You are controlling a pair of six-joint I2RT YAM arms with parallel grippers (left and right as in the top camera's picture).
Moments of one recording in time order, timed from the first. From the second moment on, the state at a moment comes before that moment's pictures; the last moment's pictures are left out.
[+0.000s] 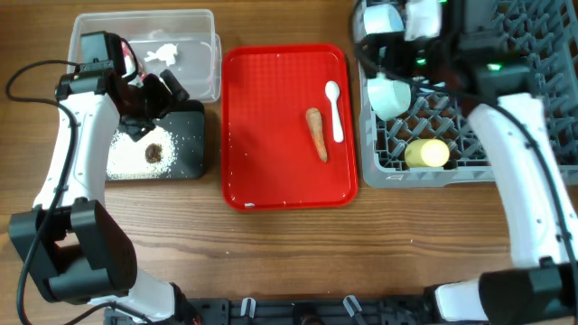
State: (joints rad) left arm 0.14 1.75 1.42 -0.90 0.28 -0.49; right arm 0.14 1.59 1.65 -0.81 -0.32 0.09
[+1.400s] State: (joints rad) left arm -0.65 2.26 1.73 -0.79 -0.18 -0.43; right arm 0.00 1.49 1.64 -0.94 -0.32 0.18
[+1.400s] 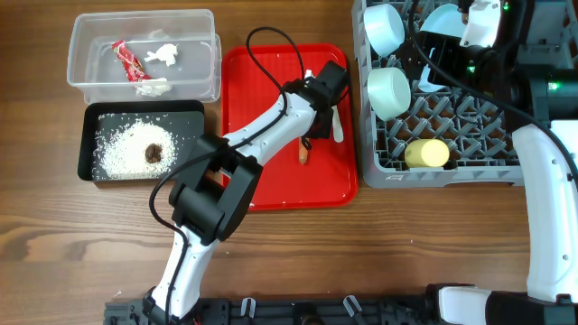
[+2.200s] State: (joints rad) left arm 0.03 1.87 1.56 -1.19 -0.23 -0.87; right arm 0.21 1.72 1.64 -0.90 -0.34 0.20
